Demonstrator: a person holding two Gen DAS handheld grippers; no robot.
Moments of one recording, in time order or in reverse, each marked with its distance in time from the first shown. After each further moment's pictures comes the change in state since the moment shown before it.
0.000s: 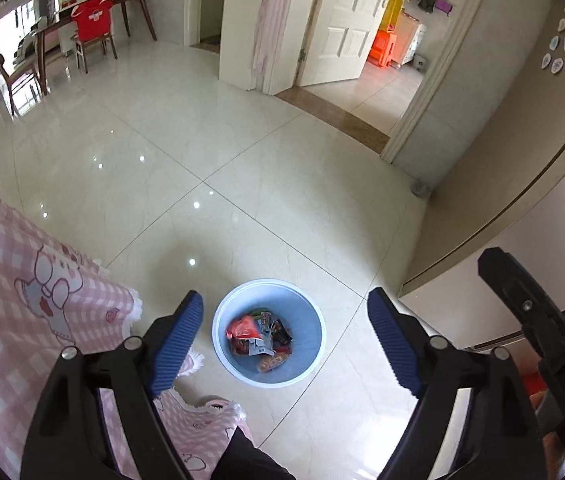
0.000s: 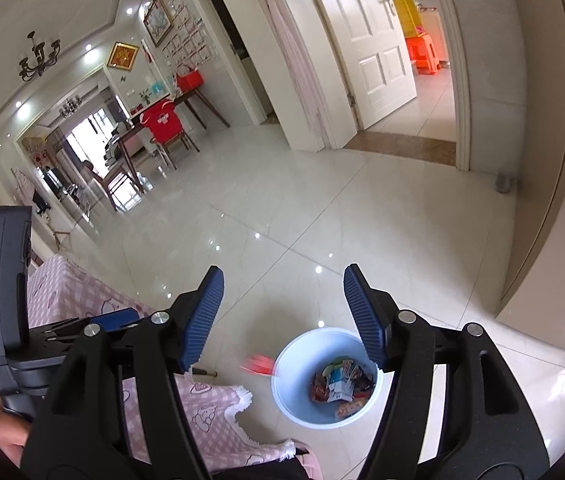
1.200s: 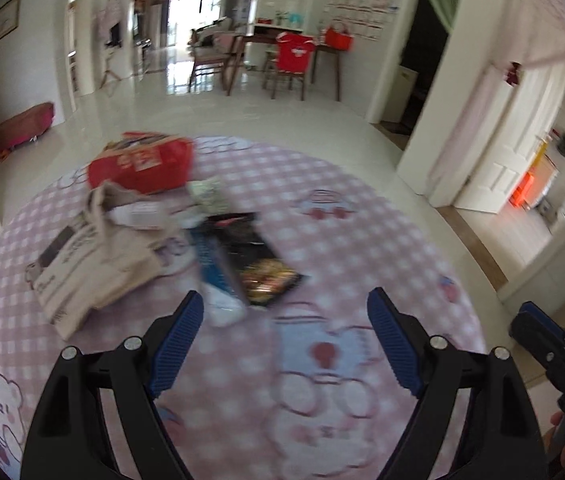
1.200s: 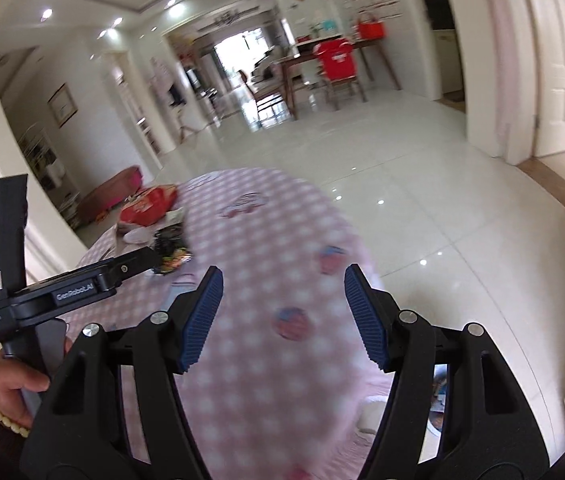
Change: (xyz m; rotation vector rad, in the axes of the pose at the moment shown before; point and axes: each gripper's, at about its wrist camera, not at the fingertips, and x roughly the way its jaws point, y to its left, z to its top) left arm -0.218 0.328 -0.095 -0.488 -0.275 0.378; right arm 0.027 0.312 -0.044 -0.417 0.202 0.458
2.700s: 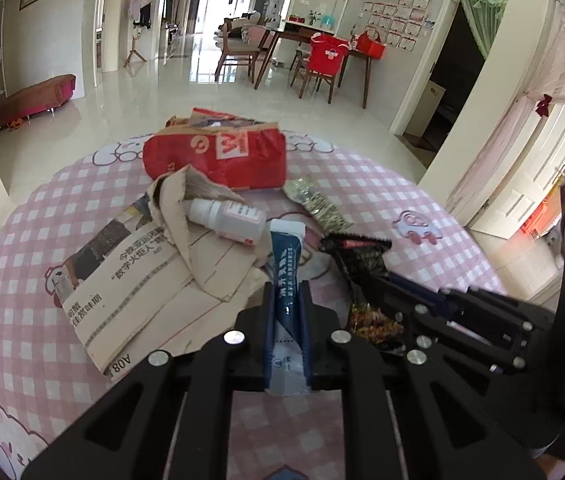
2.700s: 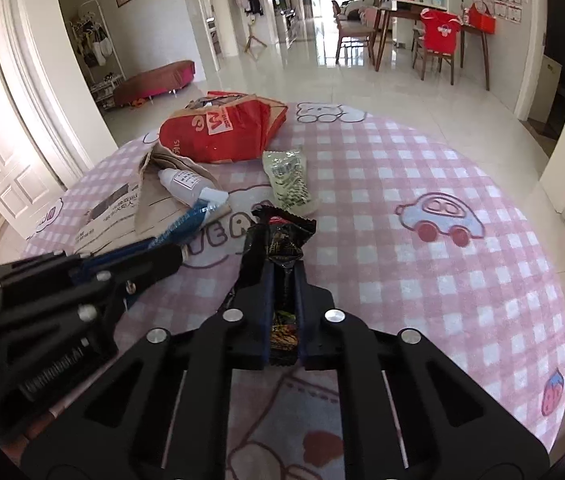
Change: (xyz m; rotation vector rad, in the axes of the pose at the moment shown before) left arm 0.012 0.071 0.005 -0.090 -0.013 -0.006; right arm 0.160 0.138 0.009 -0.342 0.257 0.087
